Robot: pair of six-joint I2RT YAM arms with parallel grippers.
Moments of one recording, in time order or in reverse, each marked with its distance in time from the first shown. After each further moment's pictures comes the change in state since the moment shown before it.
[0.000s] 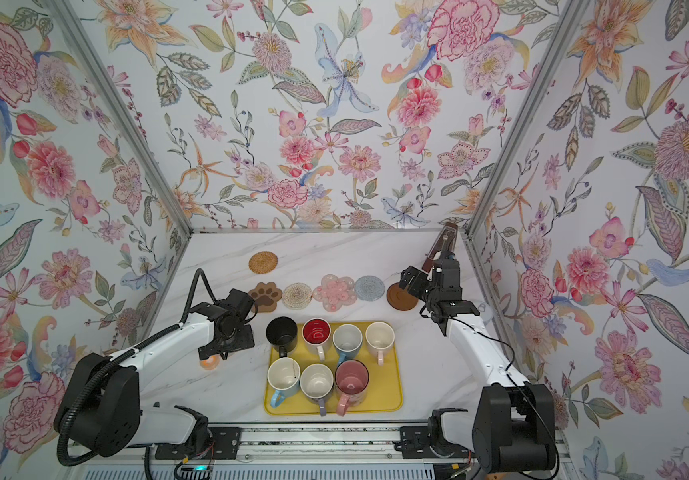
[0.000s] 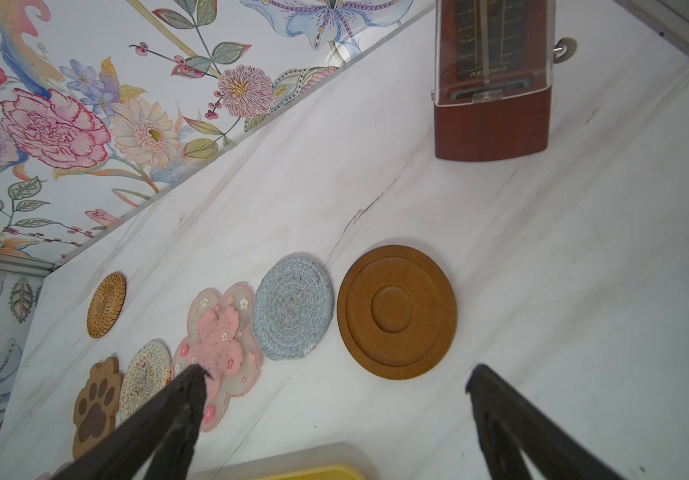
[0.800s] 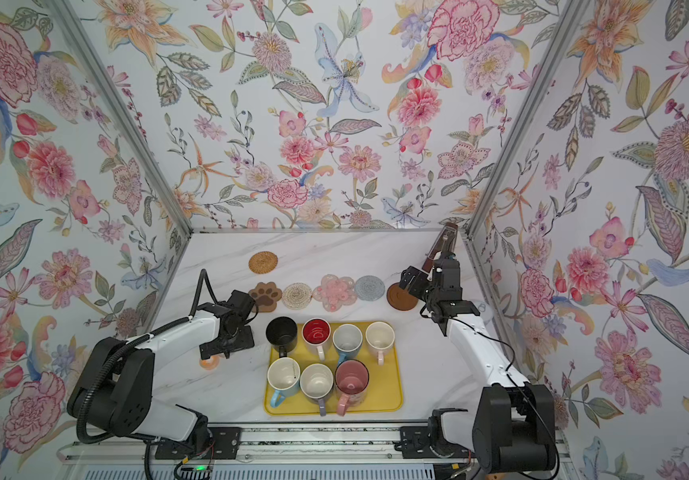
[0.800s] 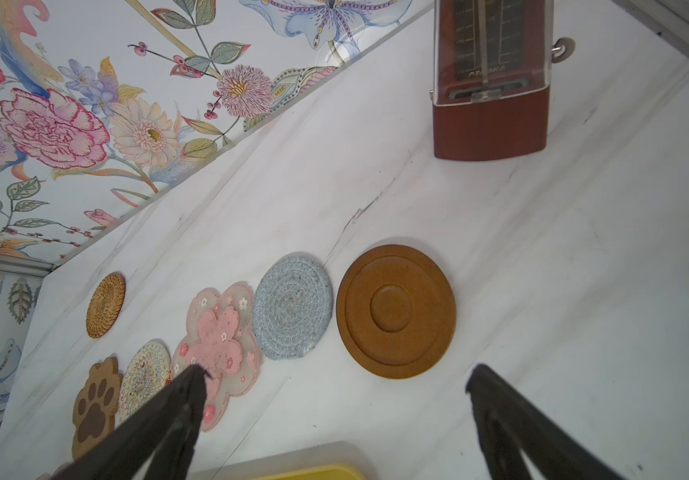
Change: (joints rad) left arm 0.048 0.095 -0.023 0.100 -0.018 0.027; right arm 0.000 -0.002 0.000 -0.003 0.001 0.000
